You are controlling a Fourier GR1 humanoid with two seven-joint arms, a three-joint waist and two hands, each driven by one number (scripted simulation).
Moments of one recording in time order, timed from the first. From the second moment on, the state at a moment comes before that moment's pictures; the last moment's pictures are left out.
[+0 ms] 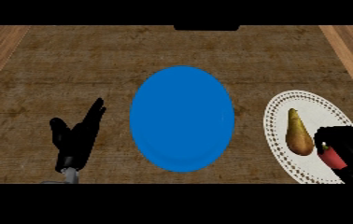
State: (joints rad) left arm 0.03 0.18 -0.12 -1.47 0.18 0.11 0.20; right arm 0.07 -0.52 -0.09 -1.36 1.03 -0.09 -0.53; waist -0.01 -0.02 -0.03
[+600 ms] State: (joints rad) left arm 0.04 0.19 -0.12 -1.48 0.17 0.11 0.21; right arm 0.08 -0.10 0.12 -1.59 1.06 -0.20 -0.21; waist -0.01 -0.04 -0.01
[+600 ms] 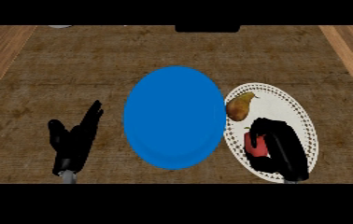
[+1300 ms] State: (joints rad) left arm 0.04 0.18 -0.12 -1.49 0.17 0.11 0.21; right arm 0.11 0.00 0.55 -1.77 1.02 -0.71 0.38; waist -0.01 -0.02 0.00
